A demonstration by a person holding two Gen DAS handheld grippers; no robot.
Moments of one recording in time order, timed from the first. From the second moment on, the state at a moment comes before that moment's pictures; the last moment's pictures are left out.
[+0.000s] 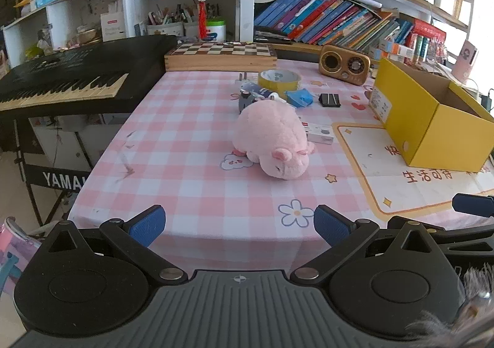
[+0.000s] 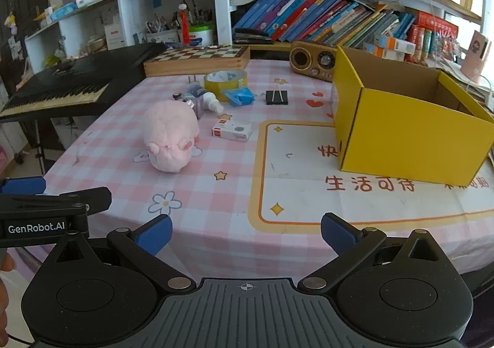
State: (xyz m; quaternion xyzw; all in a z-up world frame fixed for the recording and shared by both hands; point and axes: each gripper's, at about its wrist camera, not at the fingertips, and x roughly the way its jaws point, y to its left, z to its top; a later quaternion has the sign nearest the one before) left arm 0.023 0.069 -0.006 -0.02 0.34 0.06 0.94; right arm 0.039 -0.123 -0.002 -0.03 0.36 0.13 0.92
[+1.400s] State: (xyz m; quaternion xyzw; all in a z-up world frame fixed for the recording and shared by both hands) left arm 0.198 0.054 -0.034 -0.07 0.41 0.08 0.90; right arm 0.207 -0.102 -0.038 -0.14 0.36 0.28 0.88
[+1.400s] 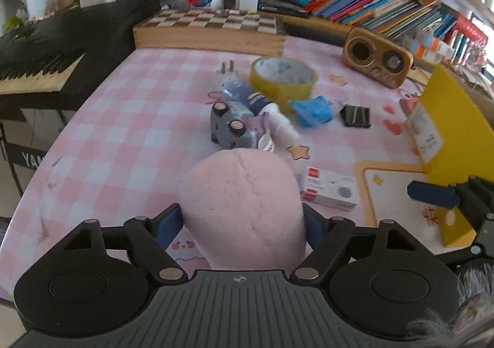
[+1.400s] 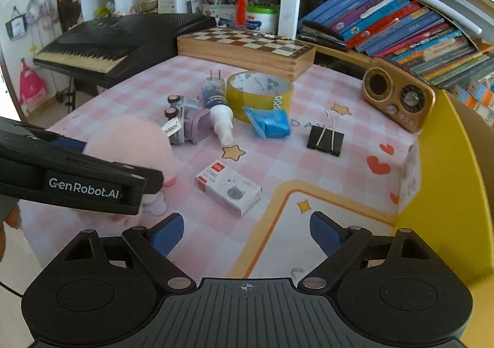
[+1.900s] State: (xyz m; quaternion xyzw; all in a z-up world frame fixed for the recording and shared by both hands) left arm 0.175 0.094 -0.020 -0.11 0.40 0.13 0.90; right arm 0.239 -0.080 -0.053 -0.15 0.36 0.33 0.86
